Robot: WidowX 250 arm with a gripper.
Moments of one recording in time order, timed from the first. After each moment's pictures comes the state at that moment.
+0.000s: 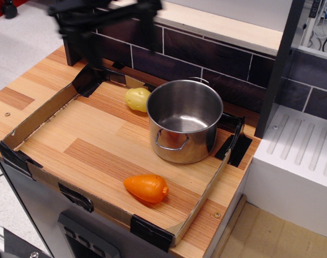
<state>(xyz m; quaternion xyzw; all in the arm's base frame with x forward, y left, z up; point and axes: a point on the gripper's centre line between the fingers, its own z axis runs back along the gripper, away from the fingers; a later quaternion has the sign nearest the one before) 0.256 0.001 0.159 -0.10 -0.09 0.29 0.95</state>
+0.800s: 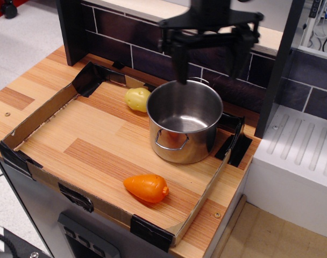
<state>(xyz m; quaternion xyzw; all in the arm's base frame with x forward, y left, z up) 0.303 -0.058 0.118 0.03 -0.02 0.32 0.95</state>
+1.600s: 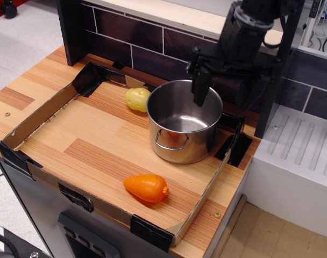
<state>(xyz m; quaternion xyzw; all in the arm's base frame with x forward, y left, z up) 0.320 -0.066 0.072 0.10 0.01 0.28 0.96</state>
